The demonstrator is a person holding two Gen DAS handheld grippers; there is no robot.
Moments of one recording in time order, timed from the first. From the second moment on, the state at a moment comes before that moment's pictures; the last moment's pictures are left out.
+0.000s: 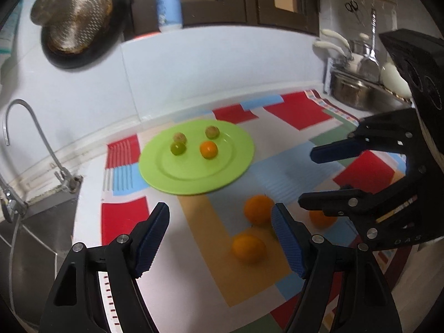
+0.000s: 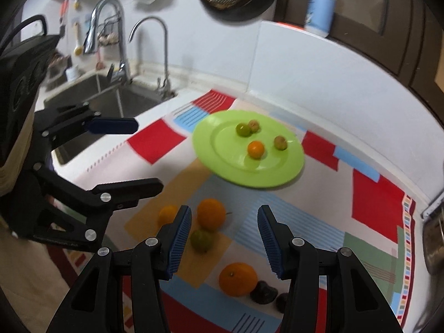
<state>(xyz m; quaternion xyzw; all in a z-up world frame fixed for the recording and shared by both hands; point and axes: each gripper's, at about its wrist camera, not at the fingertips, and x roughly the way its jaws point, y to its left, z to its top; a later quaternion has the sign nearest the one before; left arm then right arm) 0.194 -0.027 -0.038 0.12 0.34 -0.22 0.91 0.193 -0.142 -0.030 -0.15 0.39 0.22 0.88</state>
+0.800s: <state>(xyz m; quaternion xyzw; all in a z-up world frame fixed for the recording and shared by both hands) 0.209 -0.044 -0.092 0.14 0.43 -0.30 0.84 0.219 -0.132 -0.097 -0.15 0.50 0.29 0.80</state>
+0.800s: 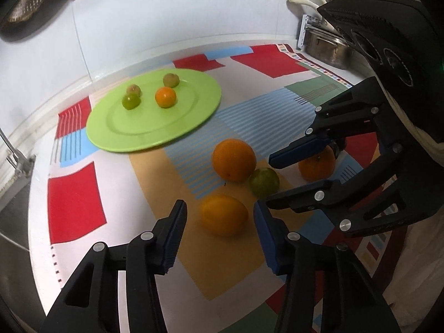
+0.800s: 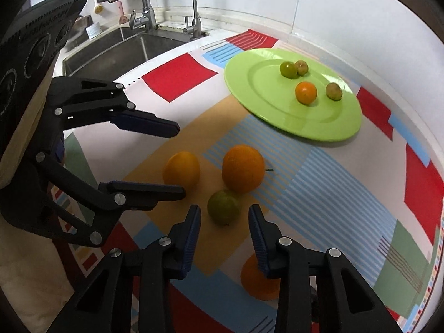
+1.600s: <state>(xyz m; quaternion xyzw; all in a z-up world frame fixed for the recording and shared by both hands) 0.212 -0.039 -0.086 0.08 0.44 -0.27 0.85 0.221 -0.134 -0.099 -0.11 0.51 0.29 0.80</state>
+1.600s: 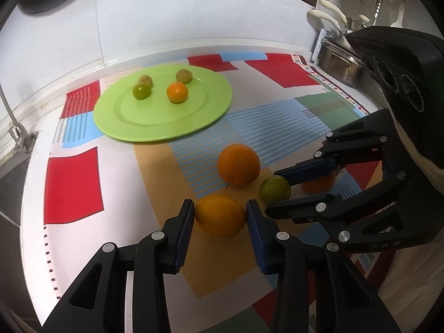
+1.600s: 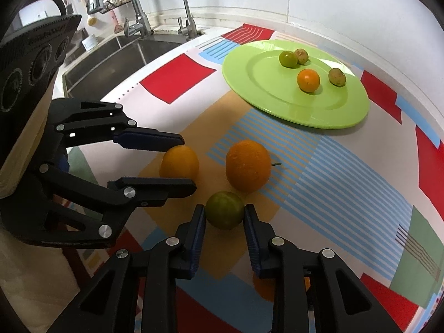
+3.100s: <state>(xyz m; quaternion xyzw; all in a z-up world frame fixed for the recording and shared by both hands) 0.302 -0.035 -0.010 0.09 0.33 -0.18 0.92 0.313 -0.159 -0.011 -0.08 0.38 0.22 0.90</state>
